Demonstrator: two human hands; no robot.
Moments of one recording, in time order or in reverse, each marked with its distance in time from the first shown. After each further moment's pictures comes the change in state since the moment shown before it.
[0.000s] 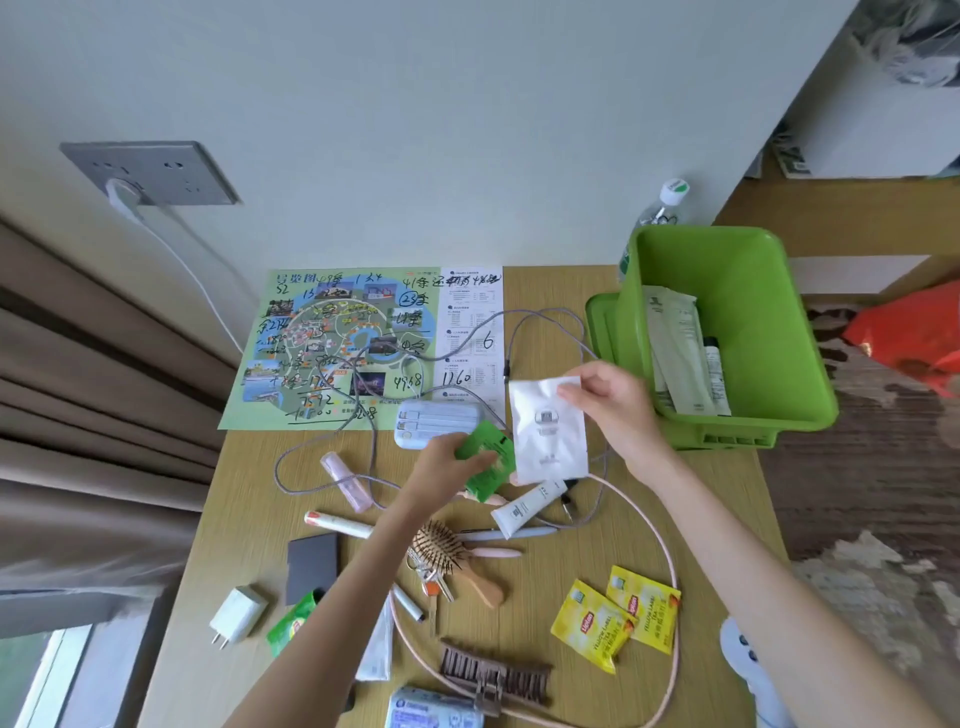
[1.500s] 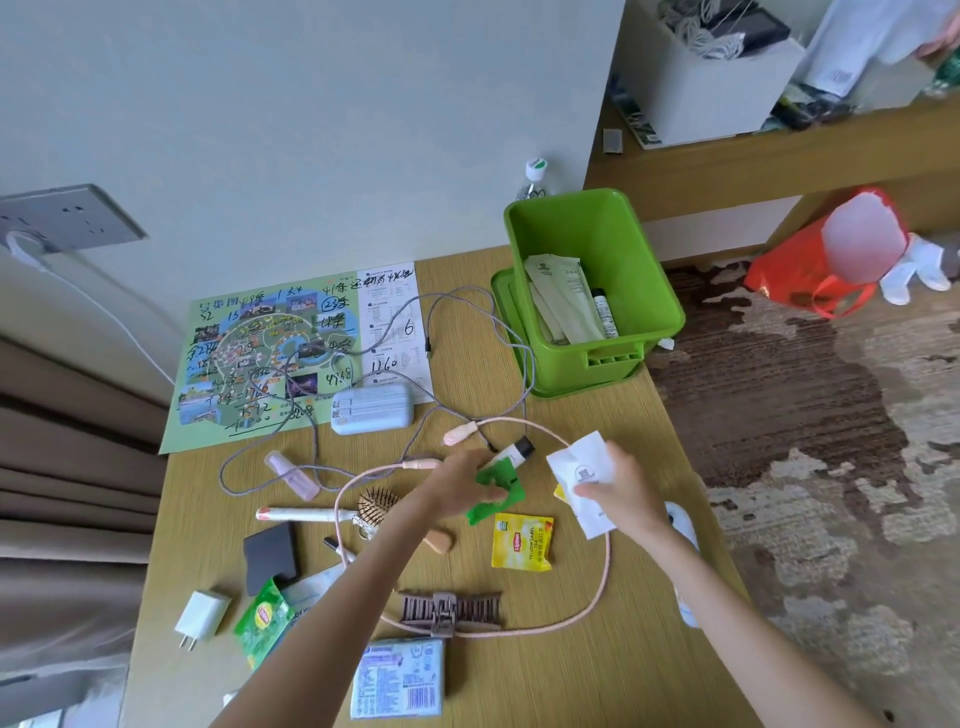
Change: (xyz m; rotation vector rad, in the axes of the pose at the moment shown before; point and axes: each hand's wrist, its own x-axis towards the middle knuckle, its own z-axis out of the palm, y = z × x) left_hand -0.057 0.025 0.086 0.534 -0.389 0.172; right_hand -0.142 0.116 -0.069 -0.477 0.187 0.315
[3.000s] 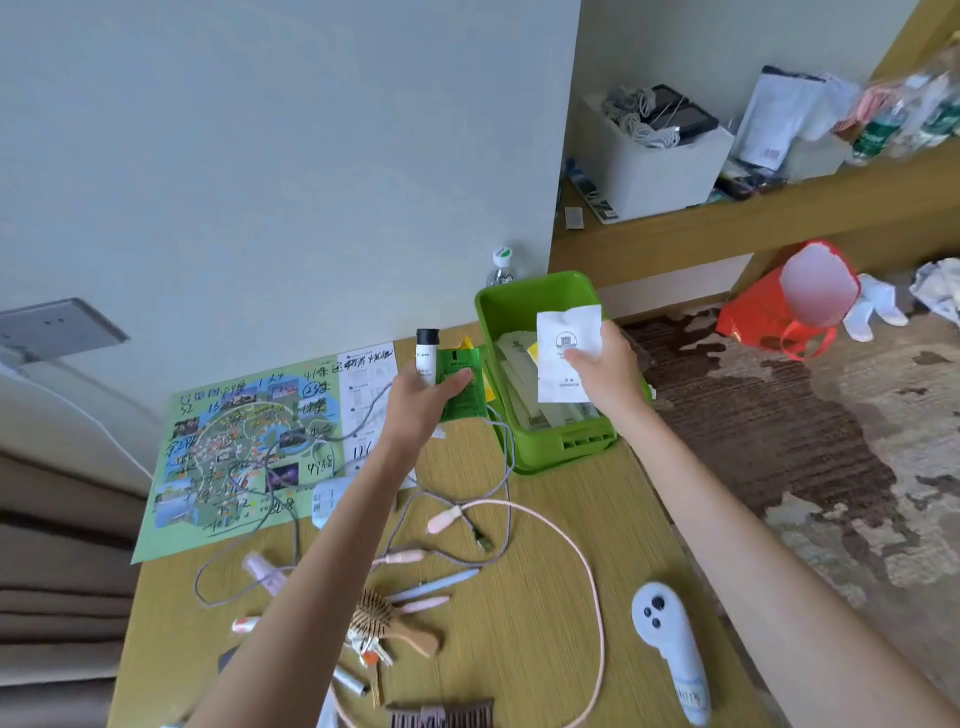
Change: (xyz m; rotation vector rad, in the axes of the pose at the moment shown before) left_hand 0.021 0.118 -0.134 -0.713 0.529 0.167; right_hand 0.085 -0.163 -0.120 0.250 0.371 -0.222
